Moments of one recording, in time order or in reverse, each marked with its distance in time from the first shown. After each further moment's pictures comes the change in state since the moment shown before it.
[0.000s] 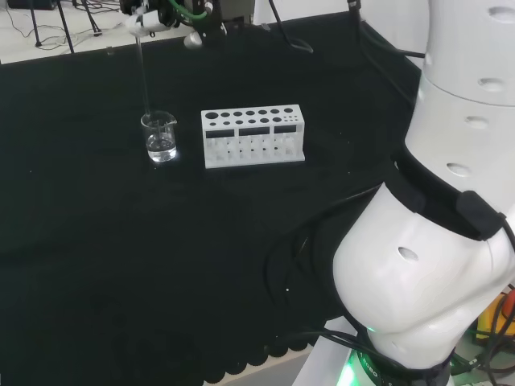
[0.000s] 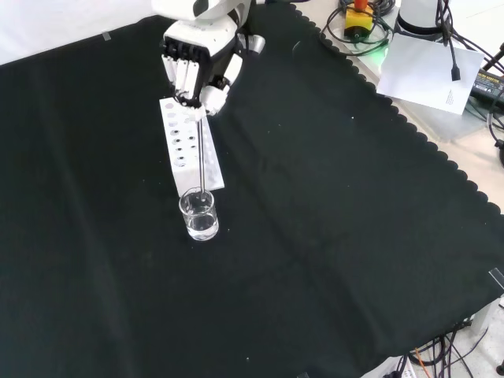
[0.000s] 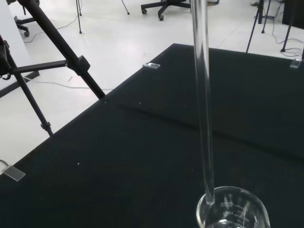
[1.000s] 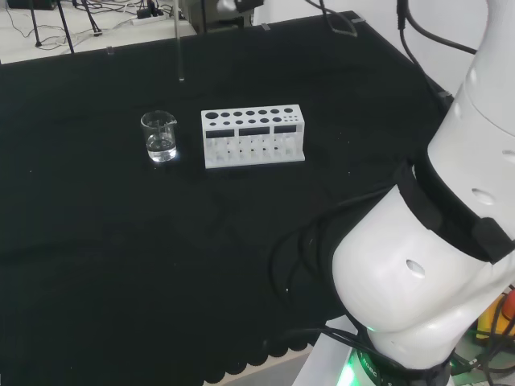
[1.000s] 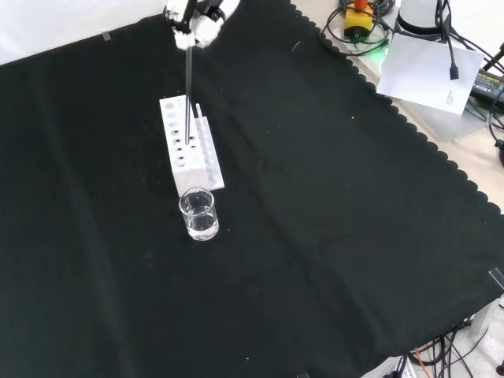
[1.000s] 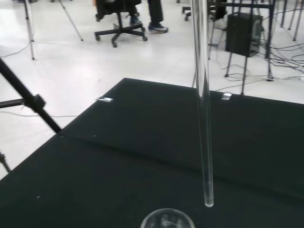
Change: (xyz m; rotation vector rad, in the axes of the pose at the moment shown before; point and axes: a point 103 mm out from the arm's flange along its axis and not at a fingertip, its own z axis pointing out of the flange) arm -0.021 -0.052 -0.078 -0.069 -0.061 0.129
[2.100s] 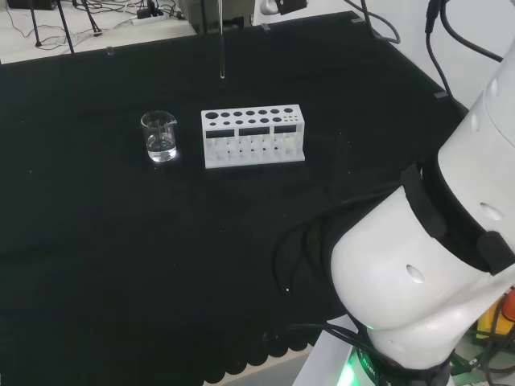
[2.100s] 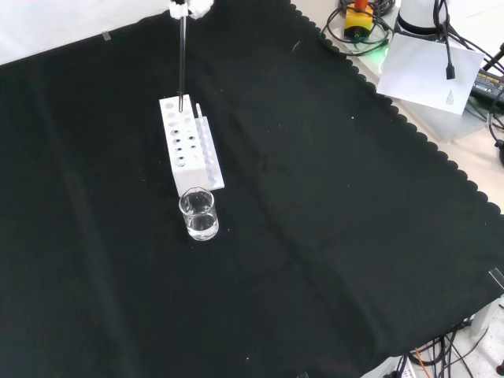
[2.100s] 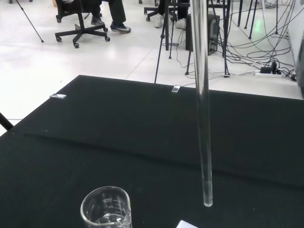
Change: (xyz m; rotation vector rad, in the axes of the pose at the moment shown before) arm -0.055 -0.052 -0.011 0.000 -0.039 0.118
